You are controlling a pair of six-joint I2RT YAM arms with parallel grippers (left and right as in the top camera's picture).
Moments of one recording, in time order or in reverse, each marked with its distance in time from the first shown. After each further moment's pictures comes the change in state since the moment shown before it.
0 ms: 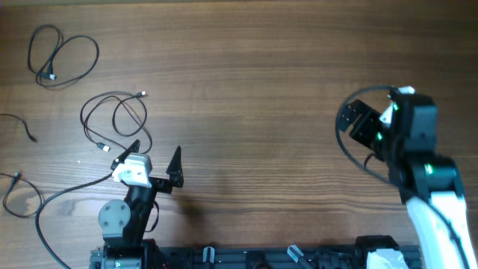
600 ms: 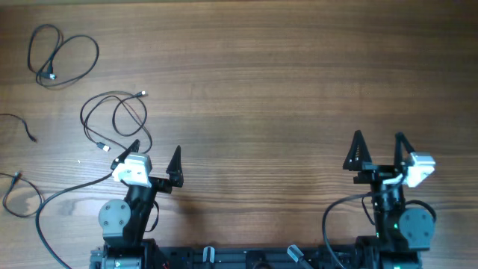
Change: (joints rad) left arm 0.000 0.002 0.000 -0.002 -0.003 0.000; right arm -0.018 -0.925 -0.747 0.686 0.072 -0.299
